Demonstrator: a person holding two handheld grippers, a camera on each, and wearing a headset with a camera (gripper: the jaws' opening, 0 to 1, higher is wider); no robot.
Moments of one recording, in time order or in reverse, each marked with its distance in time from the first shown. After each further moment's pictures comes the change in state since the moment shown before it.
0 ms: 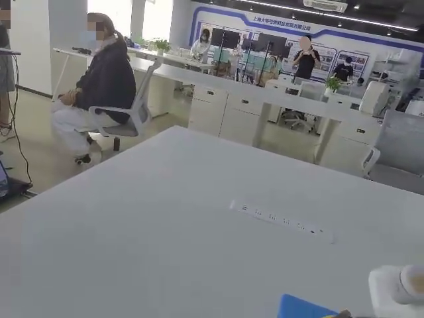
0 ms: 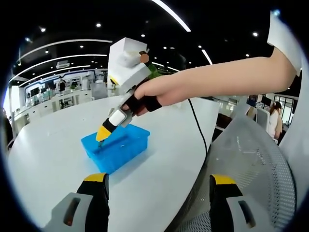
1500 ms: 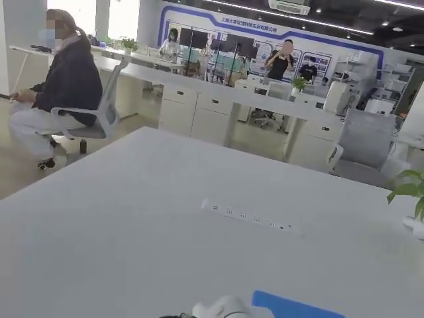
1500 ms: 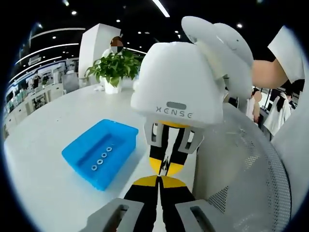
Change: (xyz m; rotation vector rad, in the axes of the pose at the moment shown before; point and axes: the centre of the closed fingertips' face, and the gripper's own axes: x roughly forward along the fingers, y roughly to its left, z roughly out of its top) left arm 0.025 0.017 0.009 0.088 0.170 -0.265; right arm -0.052 0.090 -0.131 -0.686 0.640 0.288
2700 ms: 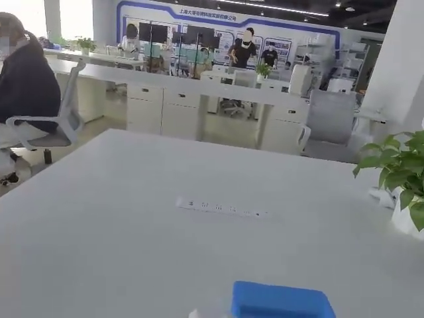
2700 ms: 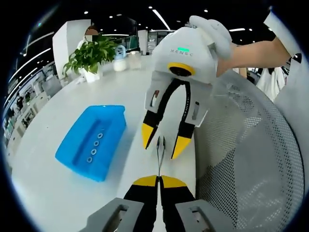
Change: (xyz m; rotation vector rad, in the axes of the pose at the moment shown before) left arm 0.007 -0.002 -0.039 0.216 0.273 -0.055; right arm 0.000 -0.006 -0.007 0.249 -0.404 -0.282
